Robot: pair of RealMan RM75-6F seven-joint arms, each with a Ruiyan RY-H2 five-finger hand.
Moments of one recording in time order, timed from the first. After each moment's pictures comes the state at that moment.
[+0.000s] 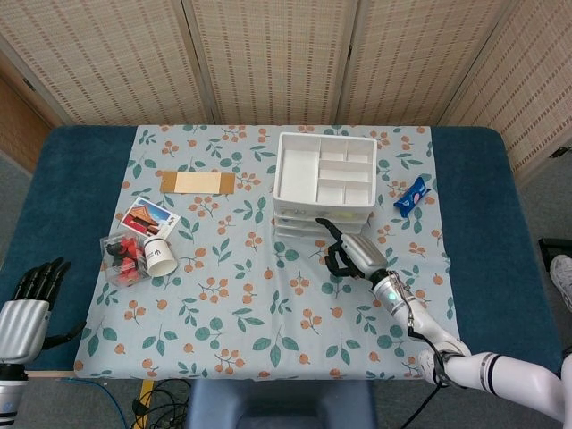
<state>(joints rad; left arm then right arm) -0.12 -1.13 -0.03 -1.61 1.52 1.48 0.07 0.70 -1.49 0.26 -1.48 -1.18 0.78 0.25</state>
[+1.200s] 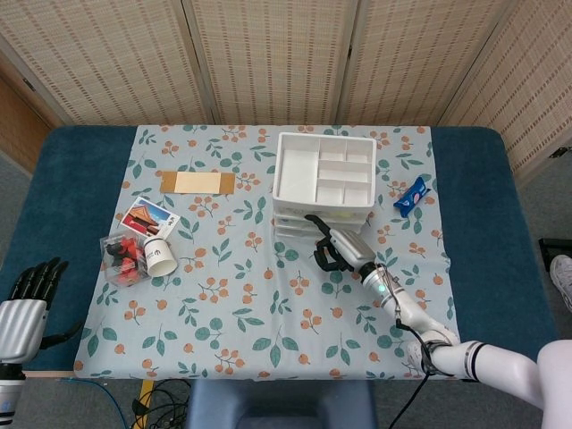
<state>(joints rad) -0.12 -1.12 -0.04 -1.62 1.51 1.47 0.09 0.76 -1.55 0.25 -1.35 -1.27 0.75 0.40</state>
